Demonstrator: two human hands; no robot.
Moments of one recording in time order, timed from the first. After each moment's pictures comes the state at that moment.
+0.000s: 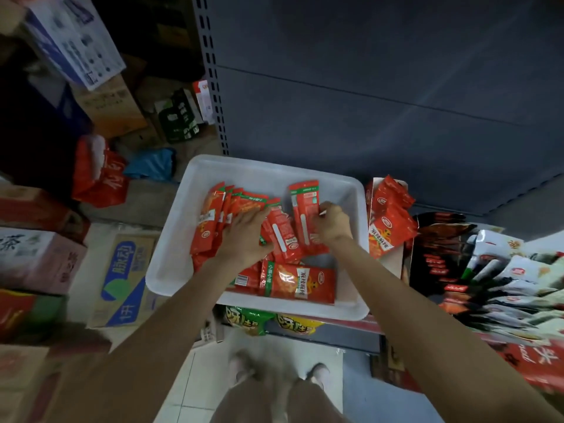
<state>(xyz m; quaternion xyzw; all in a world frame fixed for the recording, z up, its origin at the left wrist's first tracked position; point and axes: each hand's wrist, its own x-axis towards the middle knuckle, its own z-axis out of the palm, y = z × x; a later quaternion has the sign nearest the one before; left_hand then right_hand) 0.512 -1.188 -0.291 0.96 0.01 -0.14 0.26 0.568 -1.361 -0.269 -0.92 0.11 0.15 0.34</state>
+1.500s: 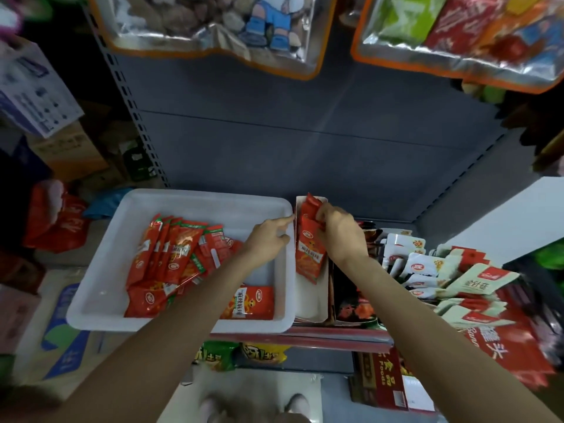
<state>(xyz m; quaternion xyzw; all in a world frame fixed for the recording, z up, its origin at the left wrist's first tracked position) 0.552 -1.343 -0.232 0.88 -0.03 -0.13 0.45 0.553 -1.500 -0.200 -0.99 -0.04 -0.01 0.16</state>
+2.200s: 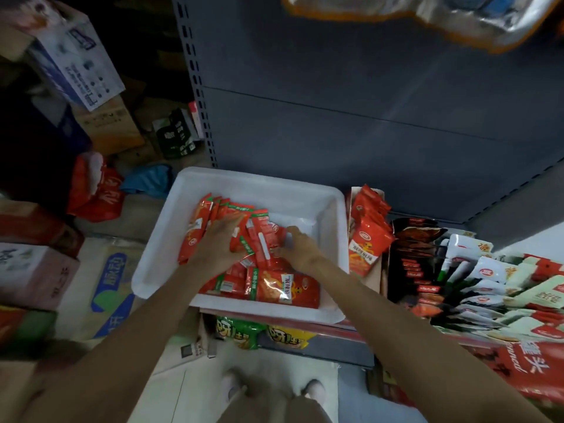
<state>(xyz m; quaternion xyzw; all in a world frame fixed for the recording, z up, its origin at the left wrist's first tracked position) 0.502 -1.178 -0.278 0.95 0.03 -0.09 0.29 0.536 -1.364 -0.263 -0.91 -0.03 0.28 0.30</state>
